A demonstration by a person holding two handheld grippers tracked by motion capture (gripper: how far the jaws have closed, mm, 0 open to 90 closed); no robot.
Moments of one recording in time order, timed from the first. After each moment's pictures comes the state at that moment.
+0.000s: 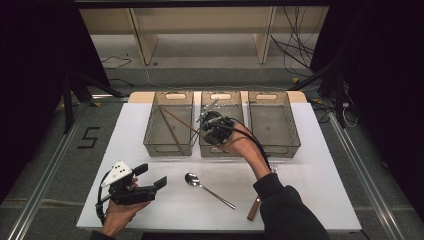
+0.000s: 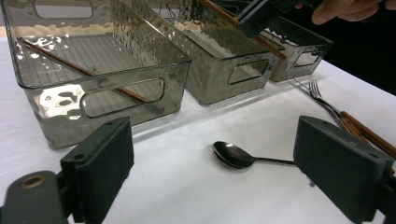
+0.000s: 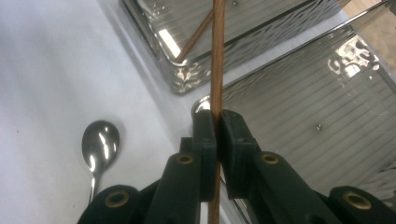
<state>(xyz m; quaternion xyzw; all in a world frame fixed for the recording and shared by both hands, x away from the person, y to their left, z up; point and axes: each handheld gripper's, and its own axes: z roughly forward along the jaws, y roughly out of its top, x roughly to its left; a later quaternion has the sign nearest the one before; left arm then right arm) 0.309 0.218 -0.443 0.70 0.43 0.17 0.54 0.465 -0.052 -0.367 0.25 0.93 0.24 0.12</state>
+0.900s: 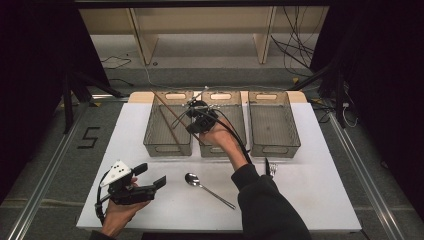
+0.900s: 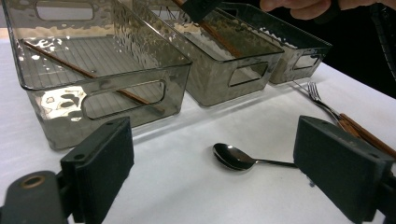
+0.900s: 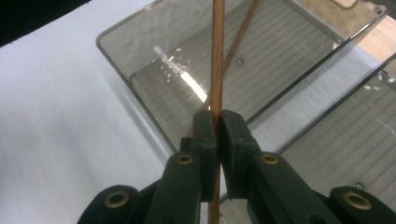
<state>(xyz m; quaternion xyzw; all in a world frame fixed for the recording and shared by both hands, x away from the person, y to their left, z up) 0.310 0.220 -0.443 0.70 0.43 0.17 0.54 0.497 -0.011 -0.367 0.31 0.90 0.31 0.08</state>
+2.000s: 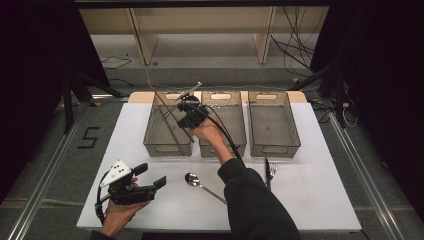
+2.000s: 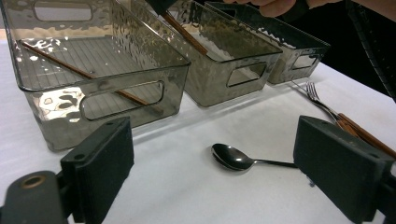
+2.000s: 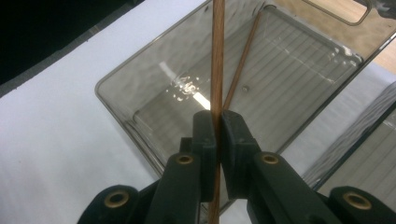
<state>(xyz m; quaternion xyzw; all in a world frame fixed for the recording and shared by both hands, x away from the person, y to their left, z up) 0.309 0.219 -0.442 0.70 0.43 0.17 0.55 0.515 0.015 -0.370 0.34 0.88 0.33 0.07</state>
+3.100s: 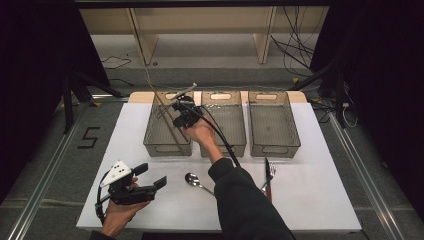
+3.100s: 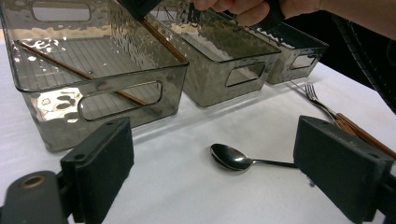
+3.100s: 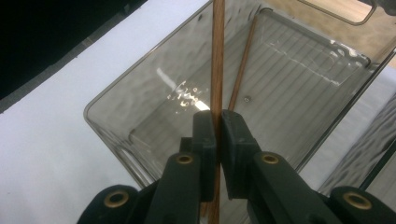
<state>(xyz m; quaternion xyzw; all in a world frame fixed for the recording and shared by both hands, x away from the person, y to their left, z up) 0.309 0.219 -0.442 0.70 0.43 0.17 0.54 0.523 0.032 -0.381 0.37 0.86 0.34 0.07</state>
